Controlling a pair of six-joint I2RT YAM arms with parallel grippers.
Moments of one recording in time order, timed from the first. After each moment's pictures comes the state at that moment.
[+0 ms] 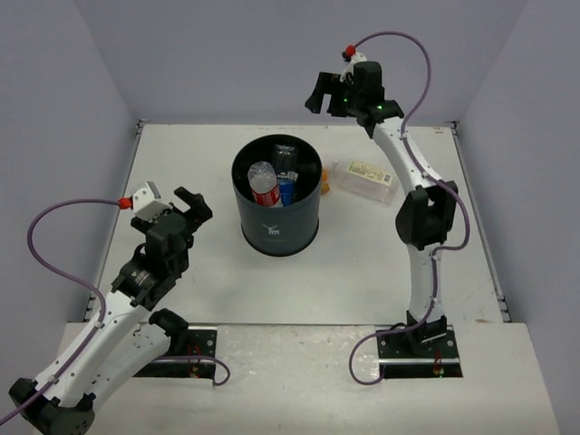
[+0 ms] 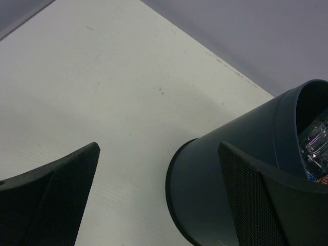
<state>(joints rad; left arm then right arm) -0.53 0.65 0.67 -0.34 -0.77 -0.70 0.30 2.18 2.24 -0.44 -0.22 0.36</state>
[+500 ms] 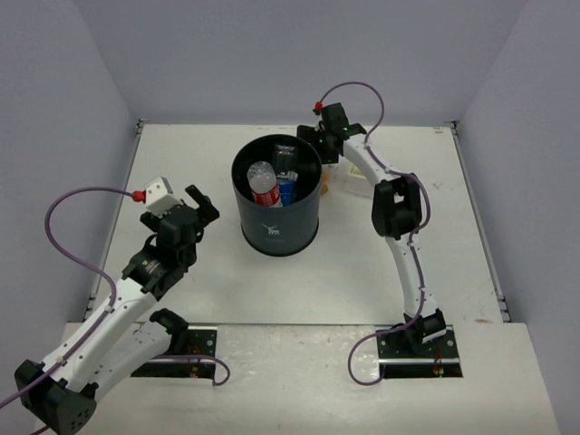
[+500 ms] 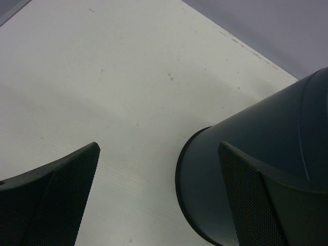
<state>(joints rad) -0.53 0.75 0.68 -0.35 -0.76 -0.70 0.35 2.54 2.32 -0.65 -0.24 0.35</state>
